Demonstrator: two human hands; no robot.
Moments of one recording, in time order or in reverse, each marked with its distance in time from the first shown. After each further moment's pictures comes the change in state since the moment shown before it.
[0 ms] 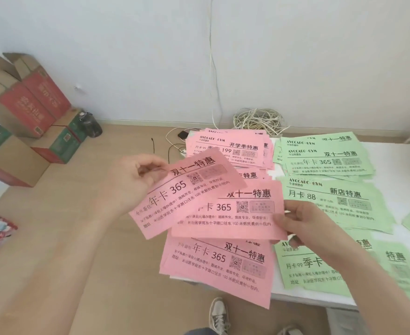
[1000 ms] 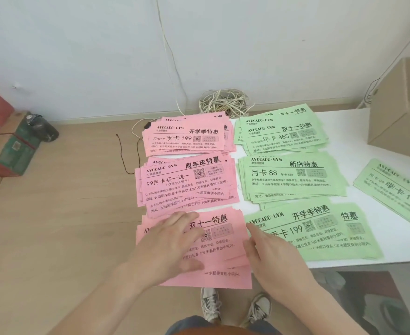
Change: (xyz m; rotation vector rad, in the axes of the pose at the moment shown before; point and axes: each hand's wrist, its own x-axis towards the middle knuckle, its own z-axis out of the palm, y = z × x) left_hand -0.059 -0.043 0.126 0.728 -0.607 0.584; right_hand -0.041 0.067 0.048 -0.768 0.328 -0.167
